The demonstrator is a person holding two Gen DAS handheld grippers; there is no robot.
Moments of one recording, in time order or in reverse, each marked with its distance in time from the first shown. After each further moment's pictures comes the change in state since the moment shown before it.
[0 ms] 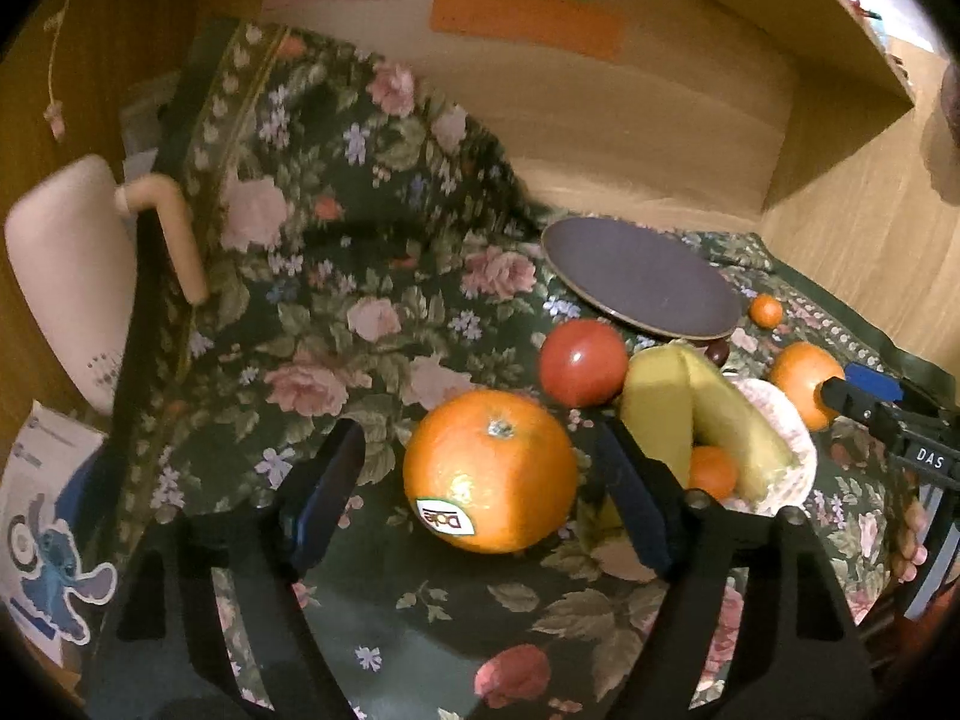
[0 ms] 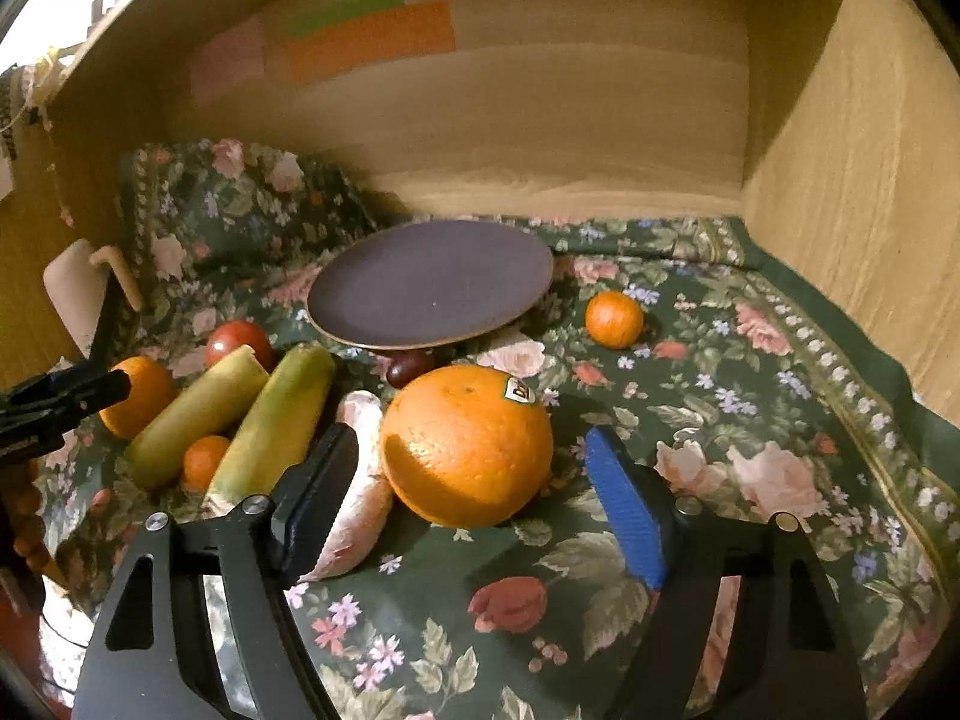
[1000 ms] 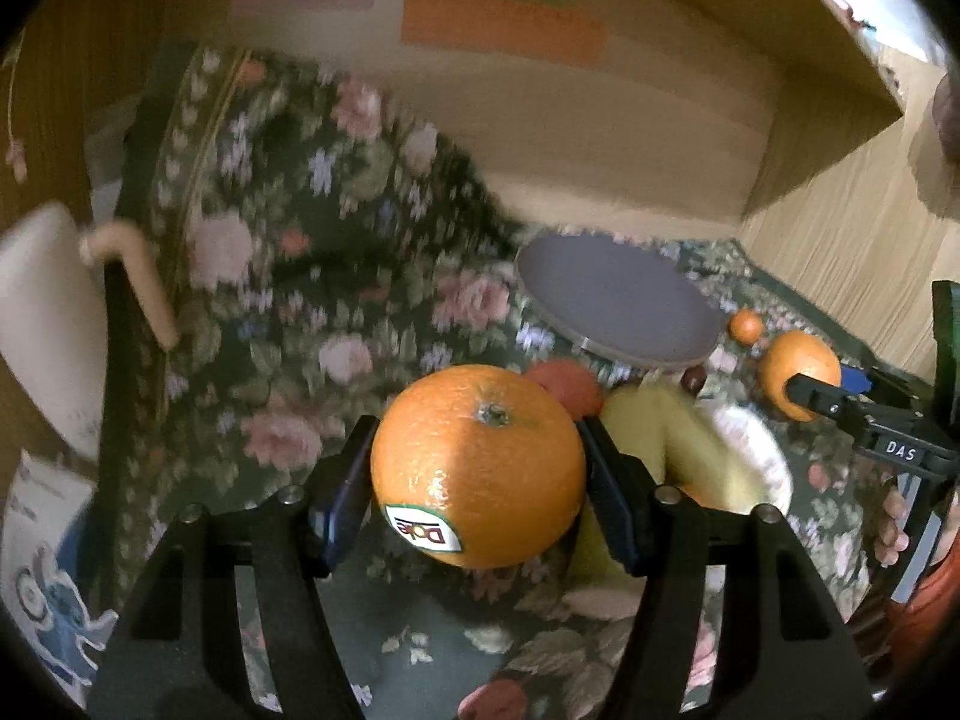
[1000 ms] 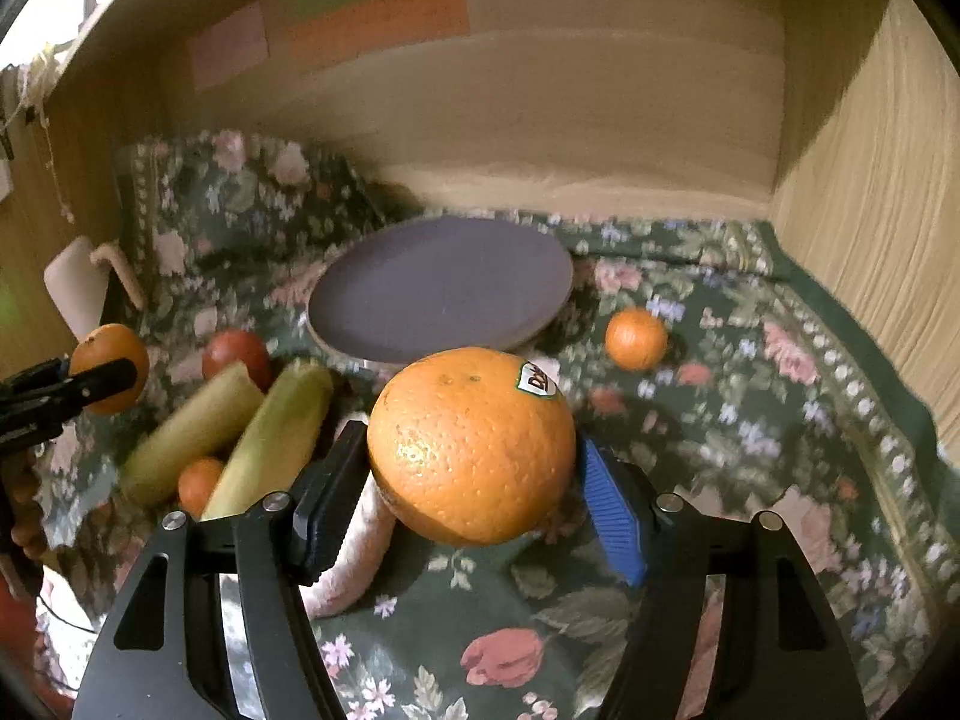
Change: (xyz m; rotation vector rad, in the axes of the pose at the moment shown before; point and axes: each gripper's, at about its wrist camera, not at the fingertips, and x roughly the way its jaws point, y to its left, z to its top) left arm -0.004 -0.008 0.033 0.026 -0.003 -0.051; right arm 0.007 0.002 0.027 -0.029 0.002 0.031
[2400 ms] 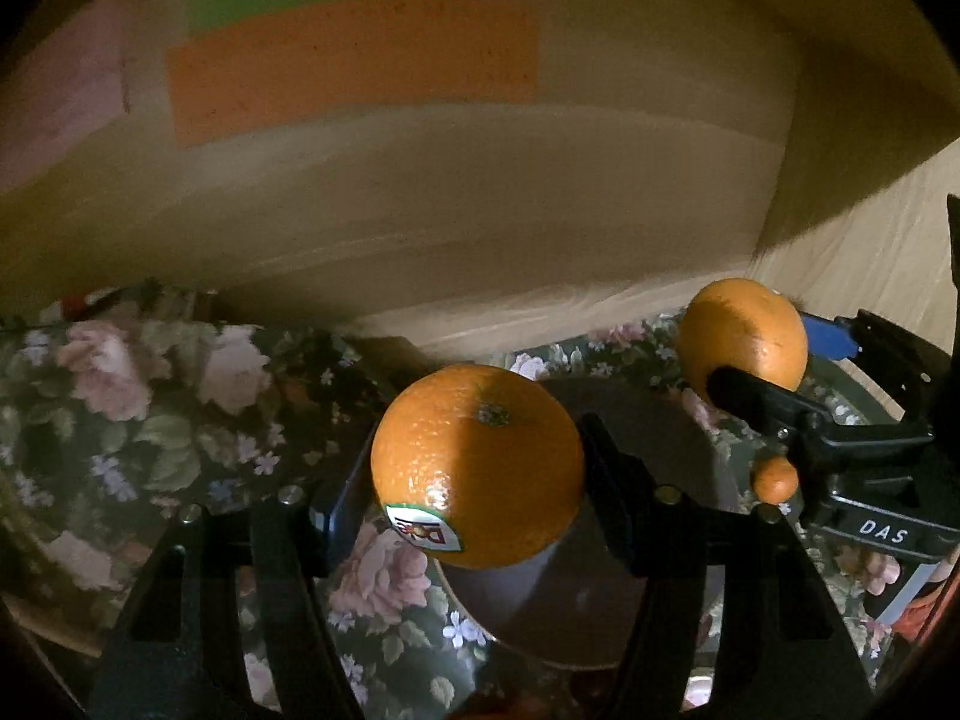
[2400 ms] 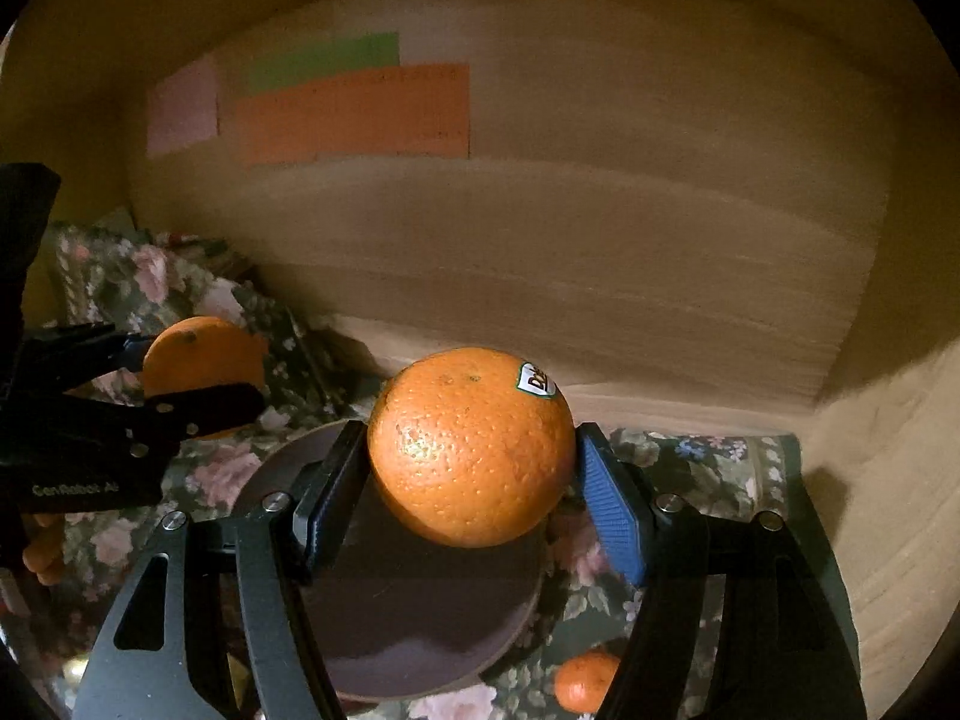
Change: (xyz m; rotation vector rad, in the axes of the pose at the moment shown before) left arm 0.132 -0.064 0.149 0.159 0.047 -0.037; right arm 0.079 -0.007 0.117 -0.141 -0.090 -0.043
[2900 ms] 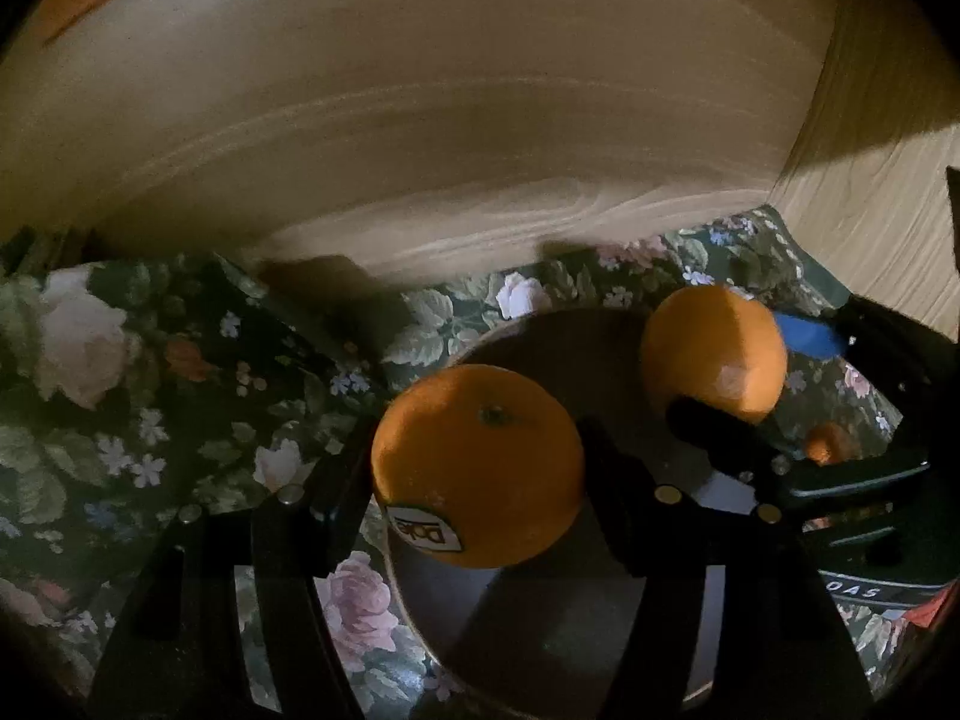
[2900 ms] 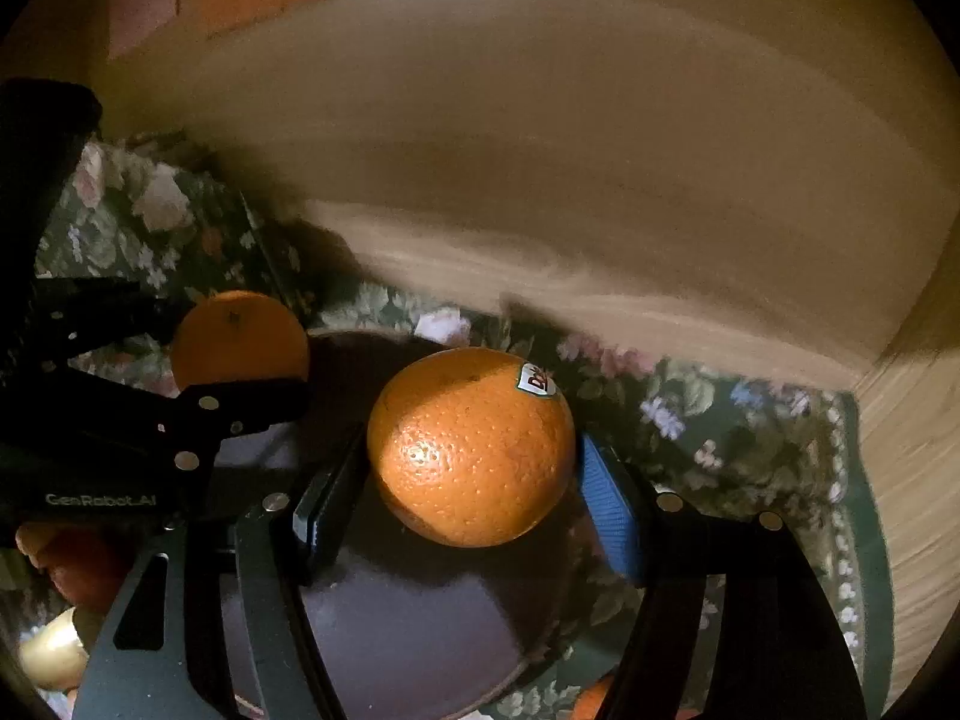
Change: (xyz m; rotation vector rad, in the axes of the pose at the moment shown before) left arm 0.069 0.003 -0.002 0.013 0.216 -0.071; right arm 0.068 0.002 -0.019 -0.013 0.229 0.023
